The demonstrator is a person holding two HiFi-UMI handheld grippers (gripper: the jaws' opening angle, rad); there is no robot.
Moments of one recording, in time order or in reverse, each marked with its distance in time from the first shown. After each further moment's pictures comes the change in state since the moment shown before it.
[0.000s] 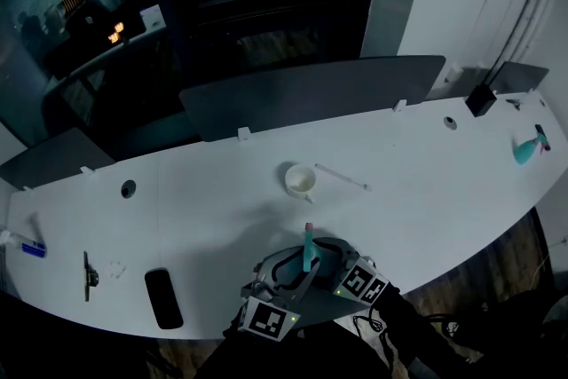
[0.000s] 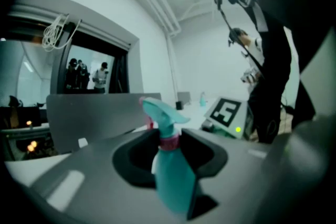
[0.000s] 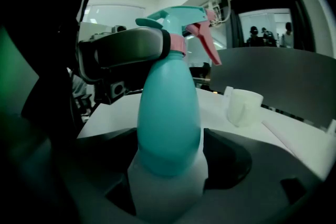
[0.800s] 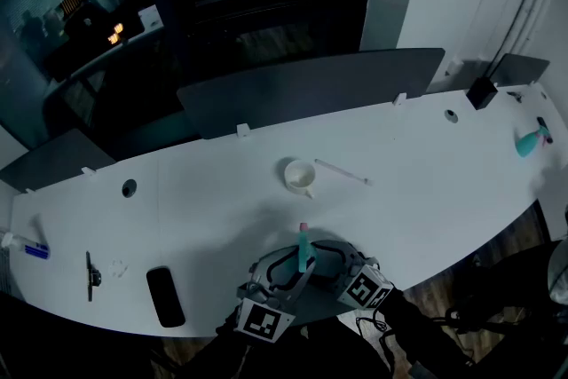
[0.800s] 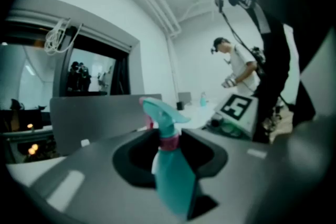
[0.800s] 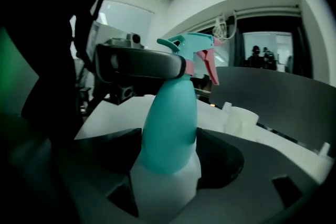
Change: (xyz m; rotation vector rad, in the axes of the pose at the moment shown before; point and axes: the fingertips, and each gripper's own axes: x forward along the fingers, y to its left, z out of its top) left arm -0.010 -0.001 0.004 0.024 -0.040 -0.001; right arm -0.014 0.012 0.003 -0.139 -0.057 -0.037
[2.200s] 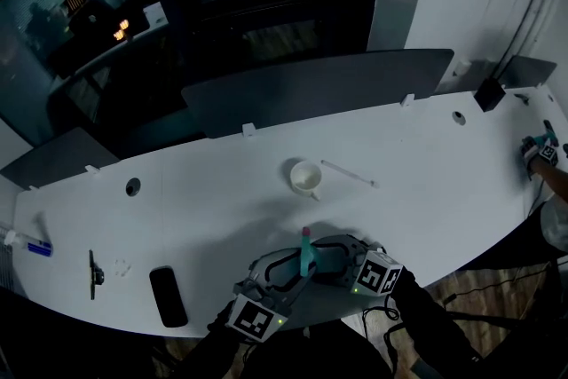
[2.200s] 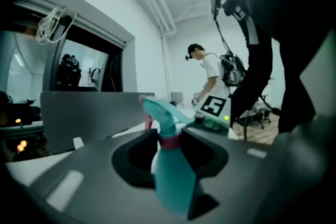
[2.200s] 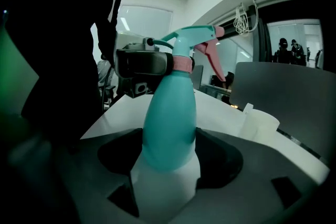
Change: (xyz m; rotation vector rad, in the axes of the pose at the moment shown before) left arm -0.005 0.004 -0.006 -0.031 0.042 -0.108; right arm 0.003 -0.004 0.004 -0.085 0.008 0.252
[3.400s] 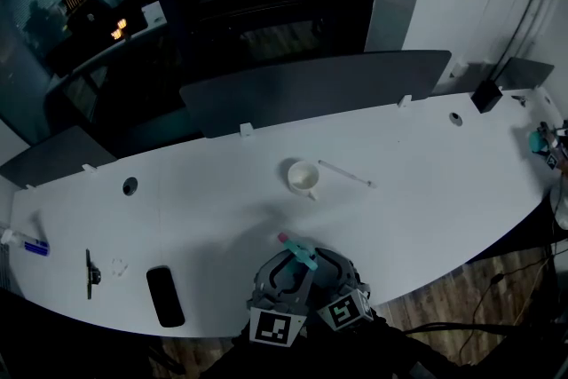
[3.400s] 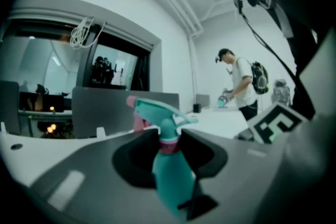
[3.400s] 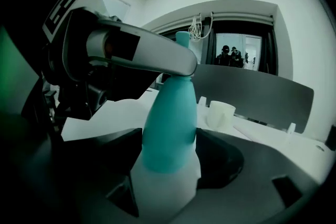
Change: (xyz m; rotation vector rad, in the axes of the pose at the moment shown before) left arm 0.002 0.012 0.003 -0.137 -0.017 0.324; right arm 0.004 -0.004 0.015 0.236 0.017 -0.583
